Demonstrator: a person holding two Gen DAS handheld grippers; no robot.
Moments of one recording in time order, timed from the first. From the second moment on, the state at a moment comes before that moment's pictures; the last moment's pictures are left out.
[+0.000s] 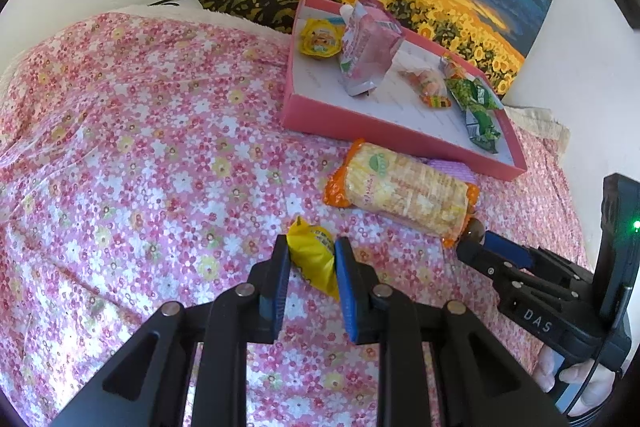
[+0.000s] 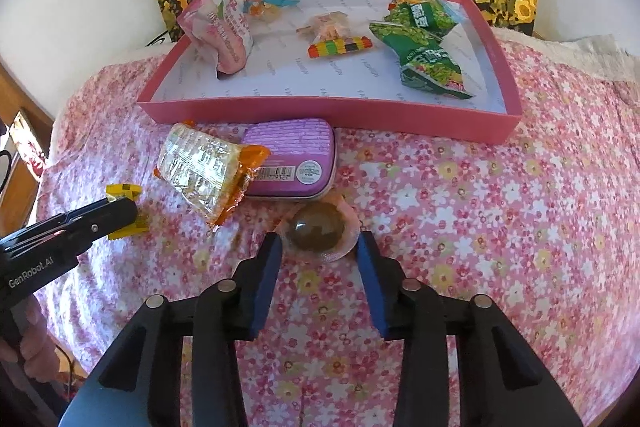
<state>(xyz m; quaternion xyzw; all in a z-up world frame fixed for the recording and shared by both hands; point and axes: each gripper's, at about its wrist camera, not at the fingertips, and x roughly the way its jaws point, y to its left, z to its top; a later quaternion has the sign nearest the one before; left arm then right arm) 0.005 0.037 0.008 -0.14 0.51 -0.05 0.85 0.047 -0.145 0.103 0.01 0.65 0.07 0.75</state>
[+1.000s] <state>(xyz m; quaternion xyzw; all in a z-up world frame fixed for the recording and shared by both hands) 0.005 0.027 0.013 -0.13 0.50 -0.06 0.85 0.045 -0.152 0.116 0.02 0.64 0.07 0.77</state>
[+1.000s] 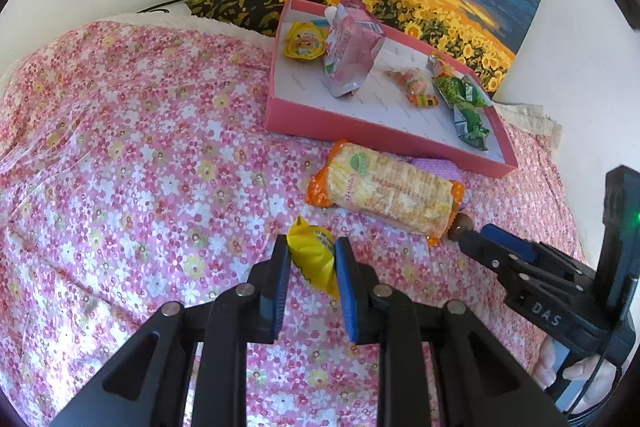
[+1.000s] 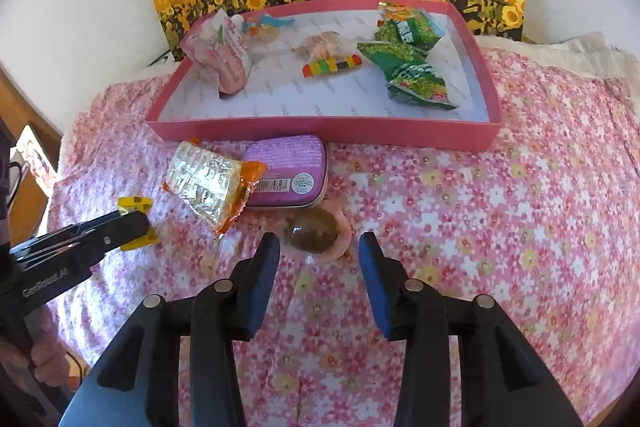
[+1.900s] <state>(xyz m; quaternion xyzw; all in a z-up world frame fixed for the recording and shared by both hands) 0.016 0.021 0.022 -0.13 0.49 -0.08 0.86 0.046 -0.167 0.119 0.04 0.63 0.07 0.77</state>
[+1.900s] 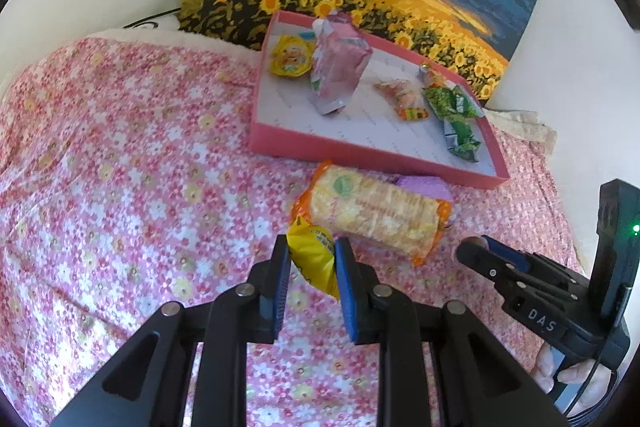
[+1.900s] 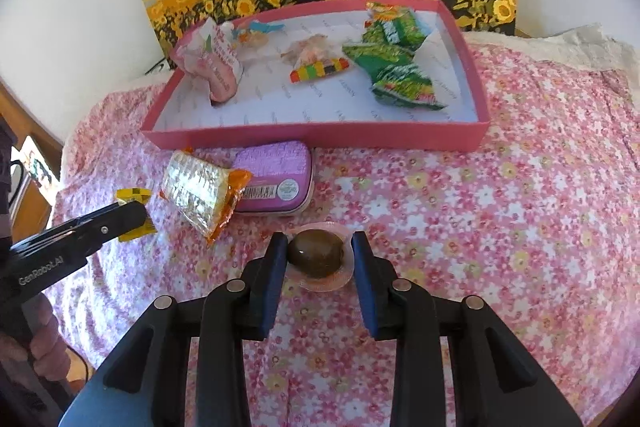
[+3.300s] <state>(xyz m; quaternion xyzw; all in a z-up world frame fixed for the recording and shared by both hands) 0.106 -0.044 0.049 -0.09 0.46 -0.14 0.87 0.117 -0.185 0.133 0.06 0.59 0.07 0.80</state>
